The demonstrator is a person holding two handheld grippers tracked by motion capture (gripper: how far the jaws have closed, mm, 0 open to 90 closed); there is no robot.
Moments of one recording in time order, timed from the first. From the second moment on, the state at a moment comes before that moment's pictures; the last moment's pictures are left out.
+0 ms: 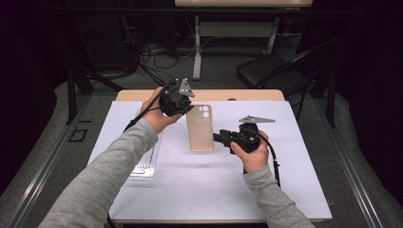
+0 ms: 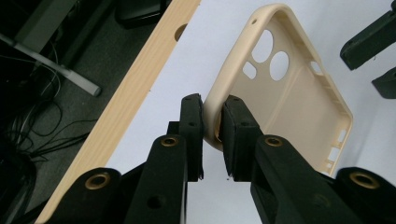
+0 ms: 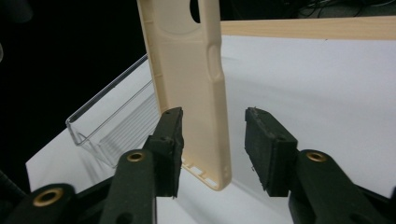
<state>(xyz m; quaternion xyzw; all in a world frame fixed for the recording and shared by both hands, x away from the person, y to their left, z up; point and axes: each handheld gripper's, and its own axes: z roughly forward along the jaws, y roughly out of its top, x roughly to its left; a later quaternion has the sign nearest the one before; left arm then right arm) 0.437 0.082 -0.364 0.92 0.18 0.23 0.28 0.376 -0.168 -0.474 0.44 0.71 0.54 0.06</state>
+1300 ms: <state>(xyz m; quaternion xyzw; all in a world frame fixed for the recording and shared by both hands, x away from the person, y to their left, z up) 0.470 0.121 -0.355 0.90 0.20 0.27 0.28 0.382 -0.171 -0.483 0.41 0.76 0.48 0.13</state>
